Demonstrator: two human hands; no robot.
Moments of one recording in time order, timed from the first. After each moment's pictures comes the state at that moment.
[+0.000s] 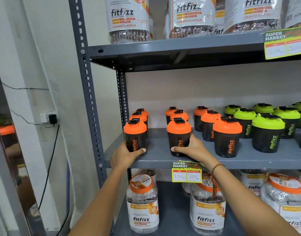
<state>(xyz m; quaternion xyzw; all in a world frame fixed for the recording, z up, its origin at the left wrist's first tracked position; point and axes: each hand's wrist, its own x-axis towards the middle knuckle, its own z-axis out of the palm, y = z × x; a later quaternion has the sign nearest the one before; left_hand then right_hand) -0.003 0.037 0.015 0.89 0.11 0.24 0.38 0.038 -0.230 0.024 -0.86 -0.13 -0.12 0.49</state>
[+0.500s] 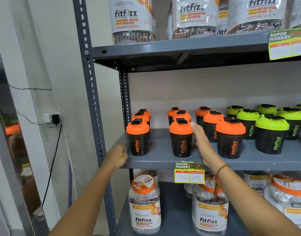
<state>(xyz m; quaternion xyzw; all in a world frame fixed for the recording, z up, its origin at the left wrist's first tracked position) -0.008 0.076 0.026 0.95 0.06 0.16 0.28 0.031 -0.227 0.036 -0.69 -0.13 -0.12 0.70</state>
